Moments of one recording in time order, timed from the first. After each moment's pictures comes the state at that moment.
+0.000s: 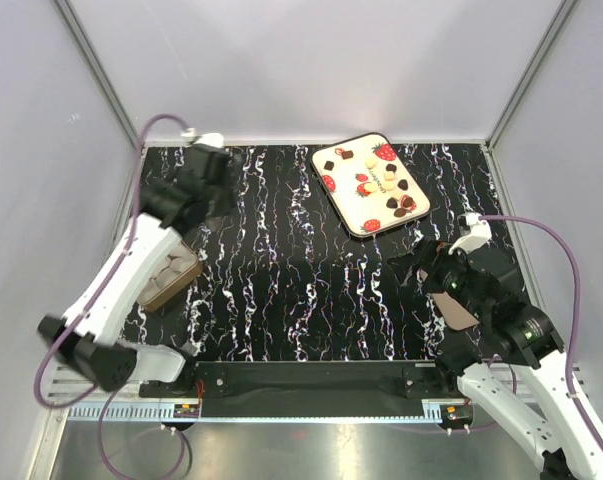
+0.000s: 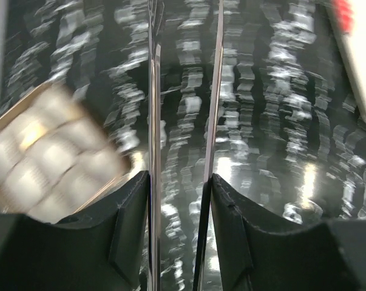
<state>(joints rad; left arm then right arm) -0.44 1.29 1.49 -0.98 -0.39 -0.40 0.50 0.54 0.86 -0.71 0.03 0.58</state>
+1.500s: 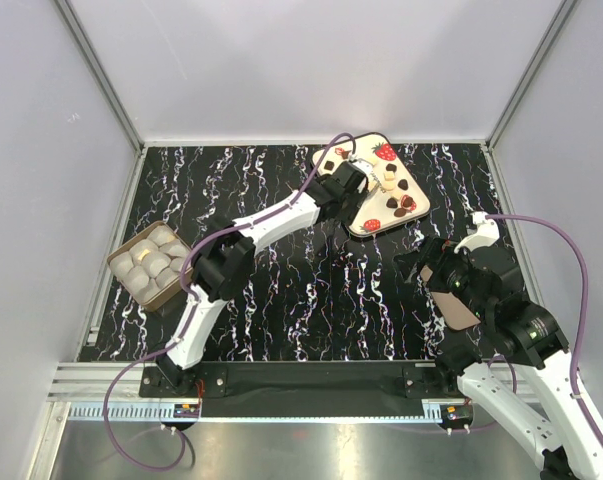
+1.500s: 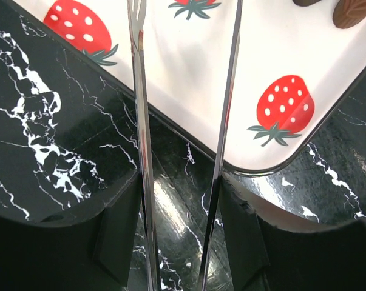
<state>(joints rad) -0.79 2.24 1.93 -0.51 -0.24 -0.13 0.50 0.55 0.91 -0.78 0.12 0.60</state>
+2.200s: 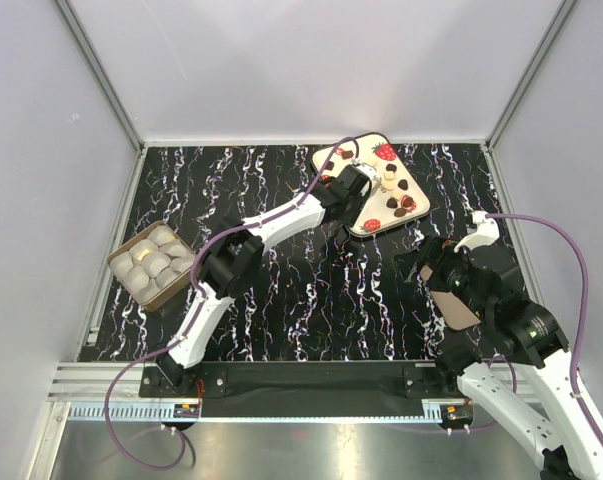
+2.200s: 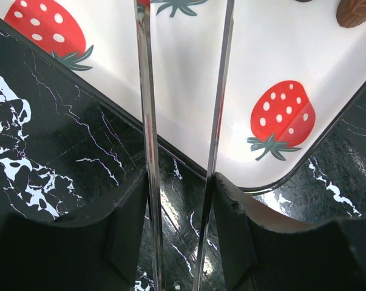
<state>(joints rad) -0.79 2.33 1.99 -0.50 -0.21 -0.14 0.50 0.56 0.92 -0.78 0.12 0.60</state>
